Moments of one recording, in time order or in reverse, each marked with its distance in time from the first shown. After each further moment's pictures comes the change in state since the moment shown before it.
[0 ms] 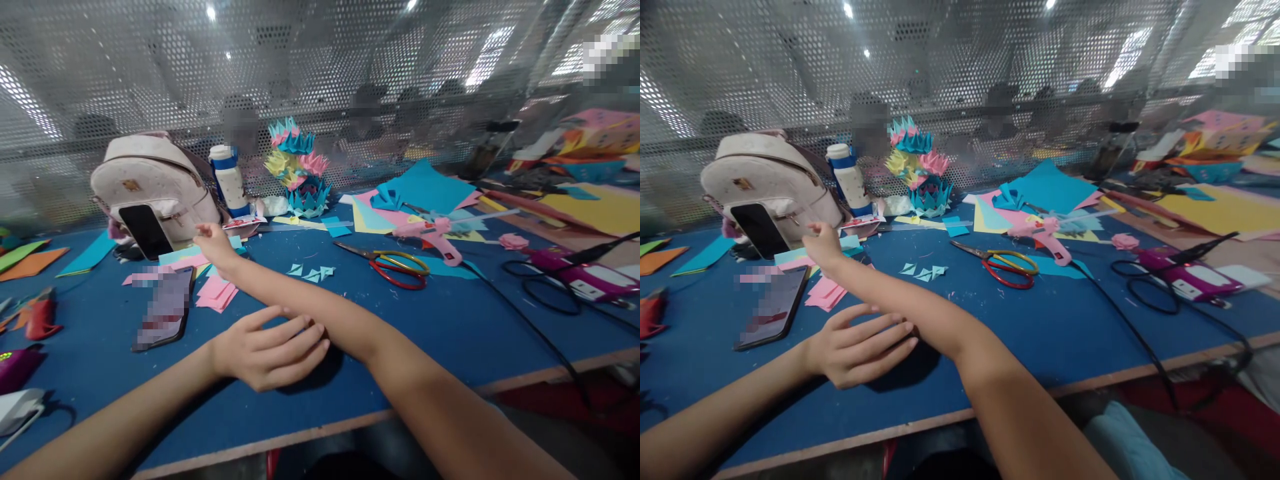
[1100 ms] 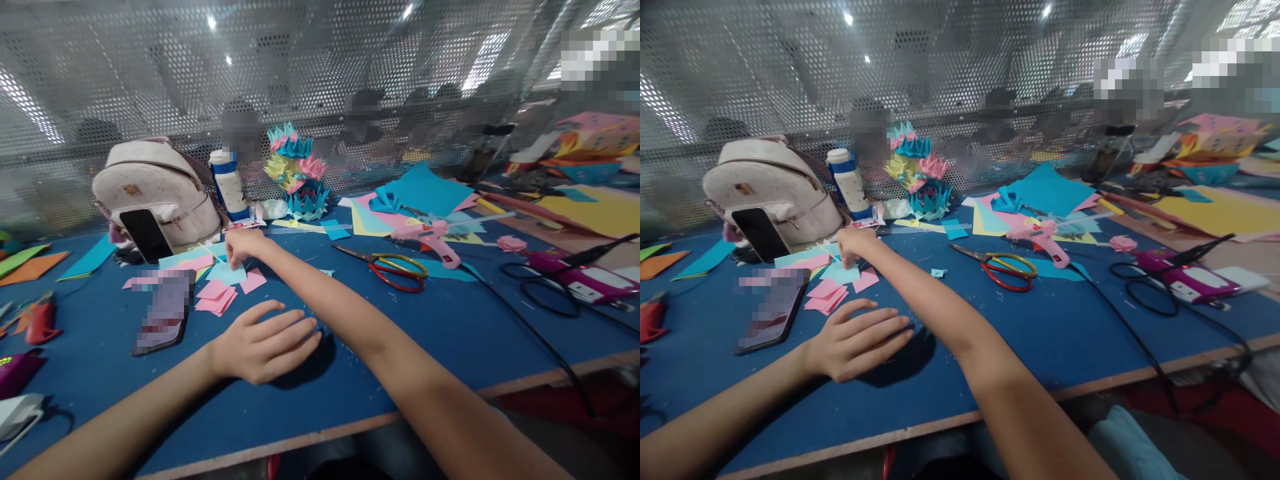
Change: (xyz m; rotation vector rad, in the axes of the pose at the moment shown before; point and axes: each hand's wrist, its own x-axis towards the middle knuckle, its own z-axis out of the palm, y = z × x) left_hand -0.006 -0.001 0.005 -0.067 -0.032 -0.089; right_hand 0.000 0.013 -0.083 -0.669 -0.641 -0.023
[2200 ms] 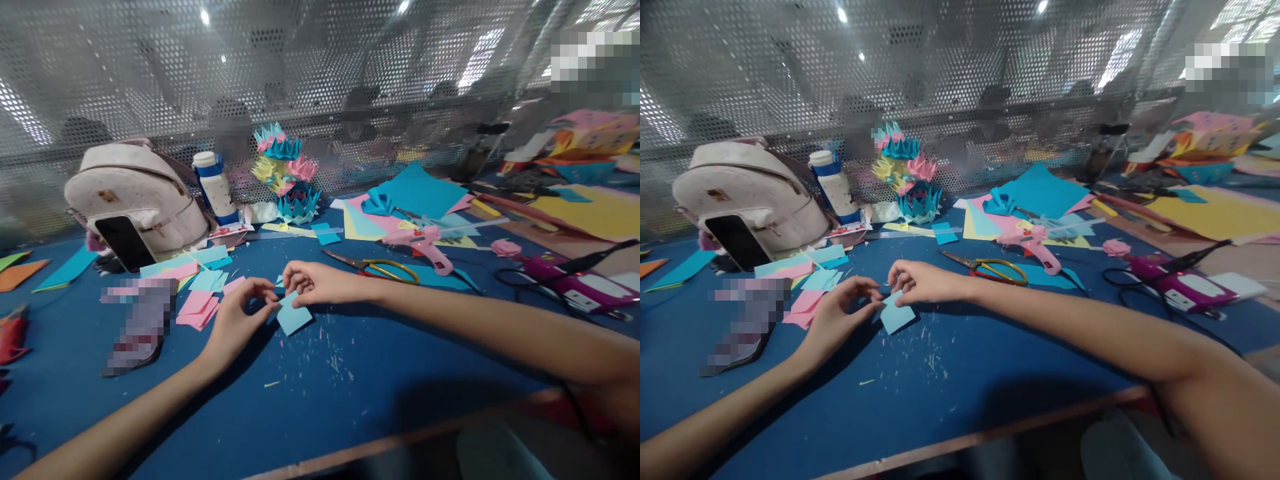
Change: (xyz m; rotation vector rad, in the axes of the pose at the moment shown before) left_hand -0.003 -0.011 0.042 -0.558 -0.025 -1.107; right_hand -0.154 0.103 0.077 0.803 0.144 -0.259
